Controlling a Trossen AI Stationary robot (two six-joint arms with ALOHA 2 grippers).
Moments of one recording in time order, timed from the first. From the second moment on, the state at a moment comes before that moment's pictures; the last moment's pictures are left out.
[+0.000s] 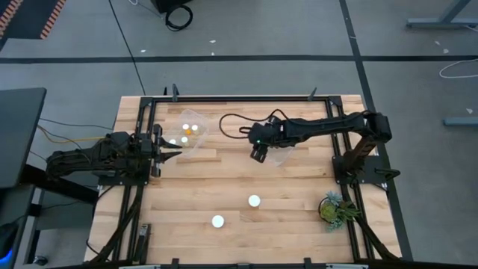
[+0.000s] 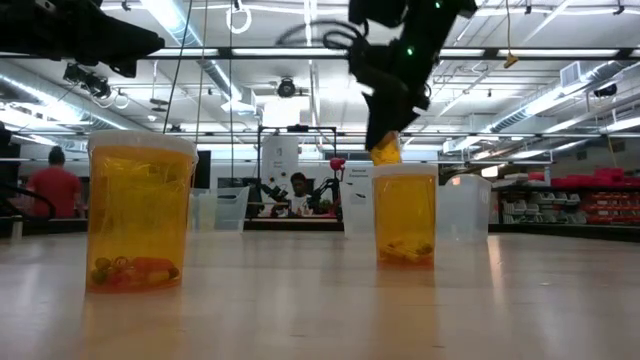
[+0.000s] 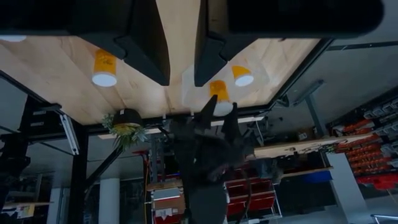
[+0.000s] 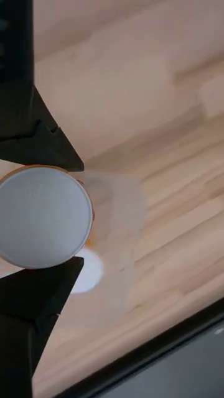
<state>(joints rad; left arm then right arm) 0.08 0.14 0.27 -0.13 0.00 0.14 -0.07 1.67 1.29 -0.73 0.39 0.32</state>
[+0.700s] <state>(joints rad) 0.08 0.14 0.27 -0.13 0.00 0.14 -0.14 1.49 0.80 -0.38 0.39 0.58</state>
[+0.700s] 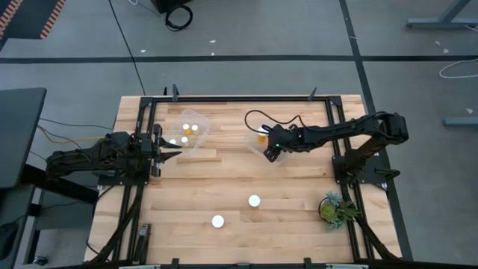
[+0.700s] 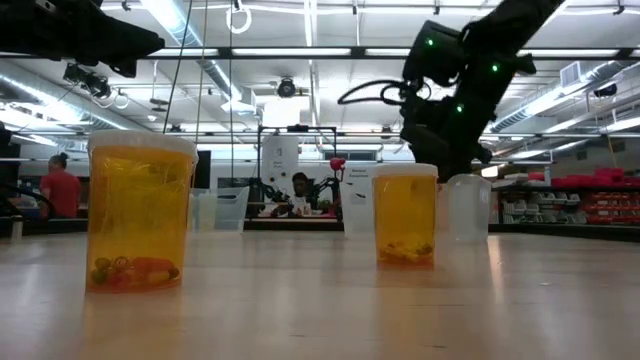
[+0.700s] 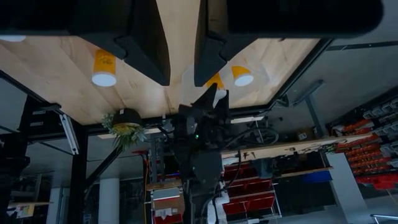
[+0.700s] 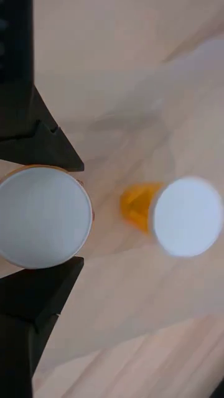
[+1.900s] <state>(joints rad) 0.08 0.14 0.27 -0.13 0.00 0.14 0.18 1.57 1.04 -0.30 0.43 0.62</state>
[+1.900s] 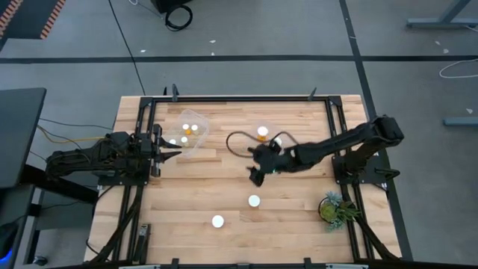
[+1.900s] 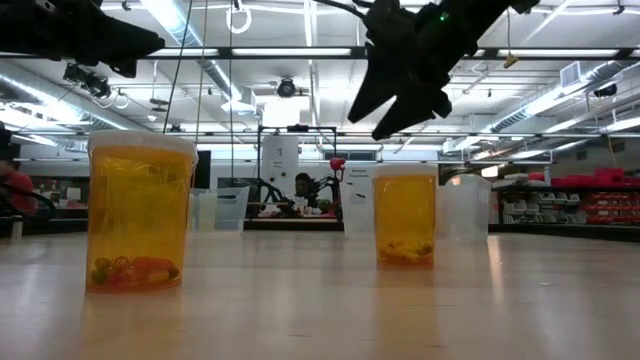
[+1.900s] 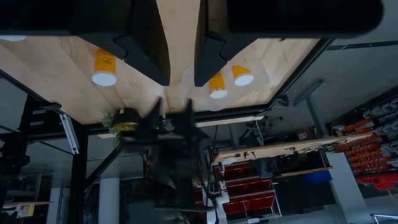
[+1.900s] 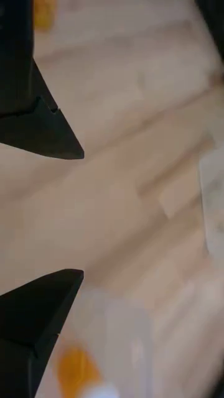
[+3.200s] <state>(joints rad) 0.08 0.14 0.27 -0.13 0.00 0.14 0.54 1.74 1.08 -0.22 0.62 0.64</state>
